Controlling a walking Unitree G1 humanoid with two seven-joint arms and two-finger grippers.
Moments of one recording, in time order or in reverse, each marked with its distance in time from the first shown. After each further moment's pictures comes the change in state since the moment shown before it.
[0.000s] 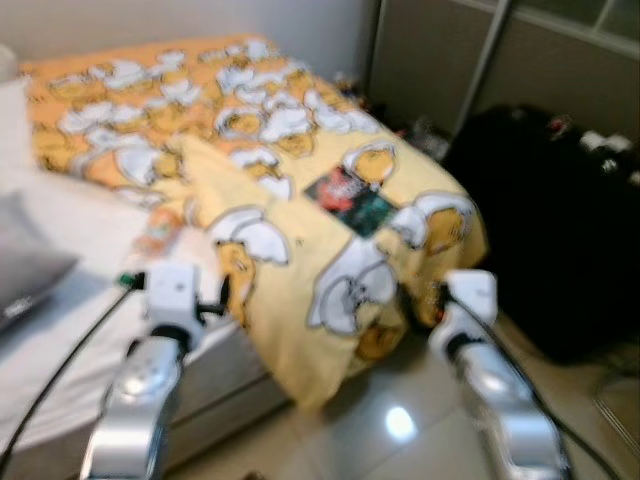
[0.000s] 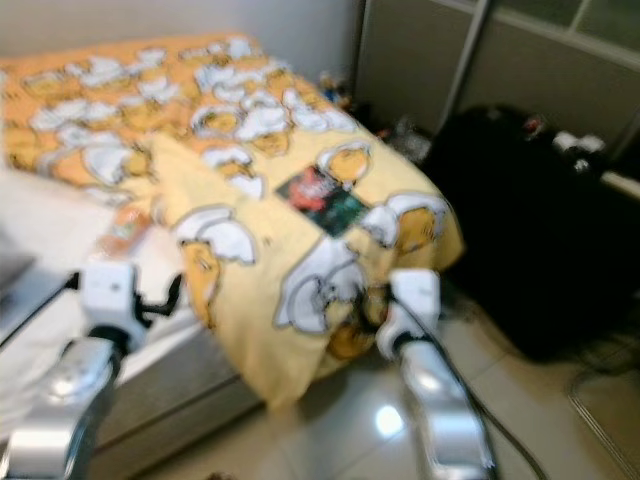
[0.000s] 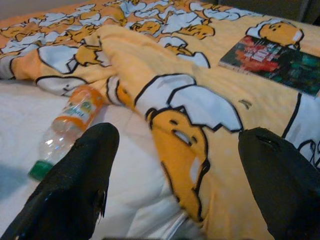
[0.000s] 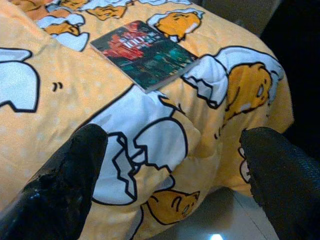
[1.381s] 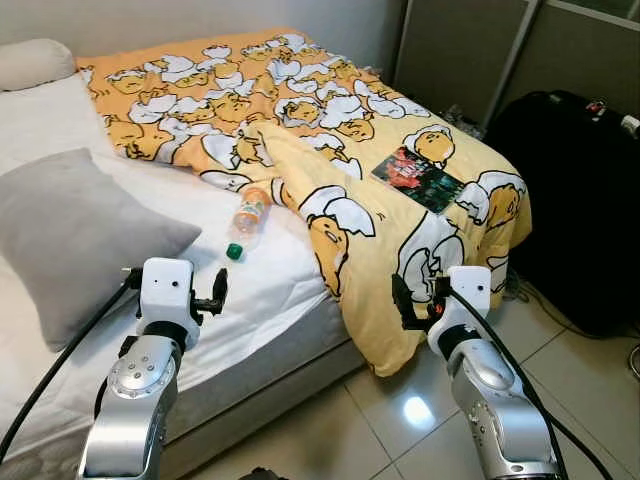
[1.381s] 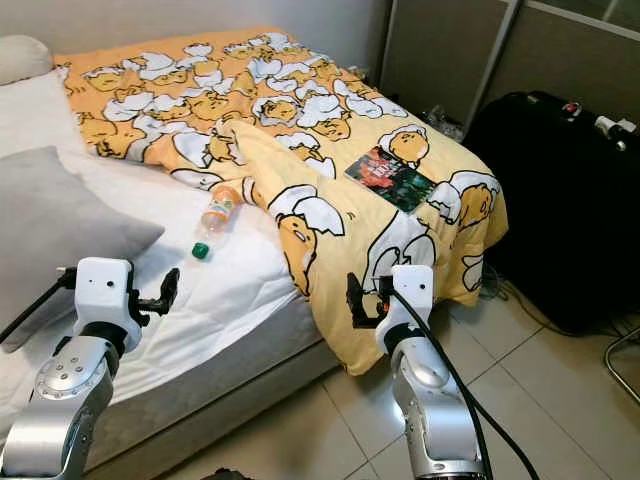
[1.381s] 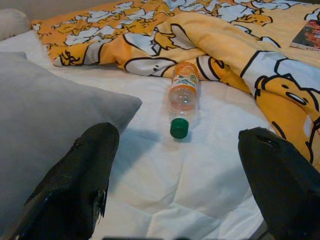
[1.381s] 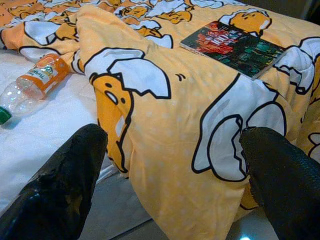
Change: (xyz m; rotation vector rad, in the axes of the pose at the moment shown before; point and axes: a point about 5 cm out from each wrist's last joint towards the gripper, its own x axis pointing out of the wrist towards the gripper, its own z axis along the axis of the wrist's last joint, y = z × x) left arm 0.003 0.008 0.005 0.010 -0.019 0.035; right arm 0.005 0.010 0.008 0.032 -0.037 0.030
